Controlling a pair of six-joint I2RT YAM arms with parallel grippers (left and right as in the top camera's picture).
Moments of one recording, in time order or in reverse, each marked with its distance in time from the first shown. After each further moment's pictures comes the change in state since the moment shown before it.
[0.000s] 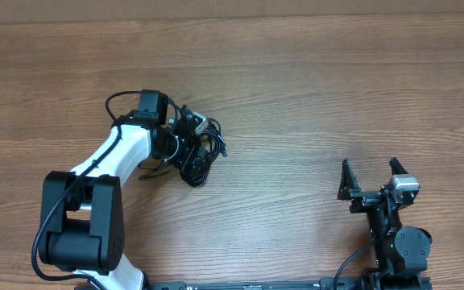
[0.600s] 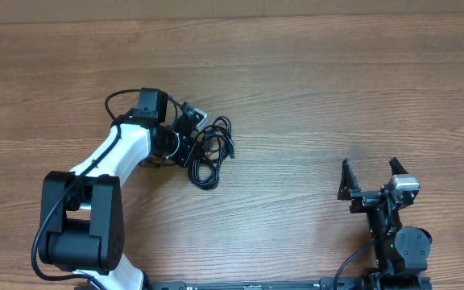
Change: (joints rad) left arm 0.000 0.000 0.015 0.018 0.071 -0.009; right arm 0.000 0.000 0.000 0.000 0.000 0.000
